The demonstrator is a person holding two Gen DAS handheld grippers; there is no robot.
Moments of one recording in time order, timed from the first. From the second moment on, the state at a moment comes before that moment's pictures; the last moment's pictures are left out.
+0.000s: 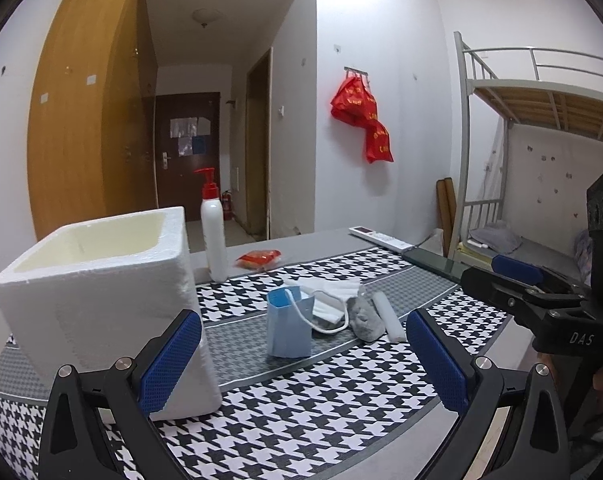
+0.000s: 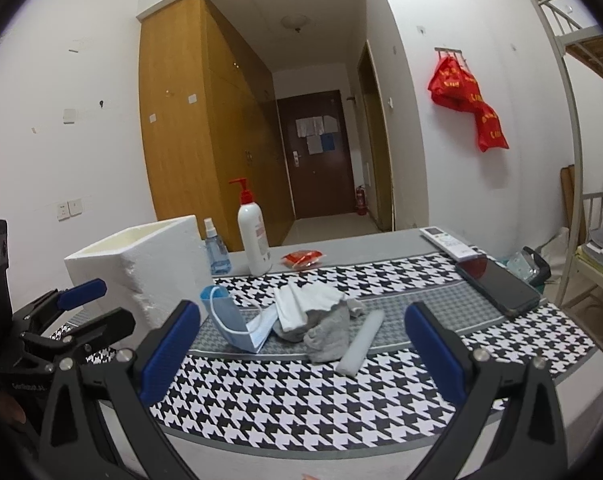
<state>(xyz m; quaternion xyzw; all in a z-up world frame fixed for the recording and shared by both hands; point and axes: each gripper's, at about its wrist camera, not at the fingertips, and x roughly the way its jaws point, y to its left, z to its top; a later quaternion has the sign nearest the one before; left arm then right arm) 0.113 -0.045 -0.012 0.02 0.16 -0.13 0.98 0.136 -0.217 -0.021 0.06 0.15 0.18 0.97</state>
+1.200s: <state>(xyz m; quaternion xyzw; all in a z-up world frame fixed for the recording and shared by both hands) 0.190 -0.076 -0.038 0.03 0.26 -0.11 0.96 0.207 -0.242 -0.055 0.06 0.25 0.17 0.95</state>
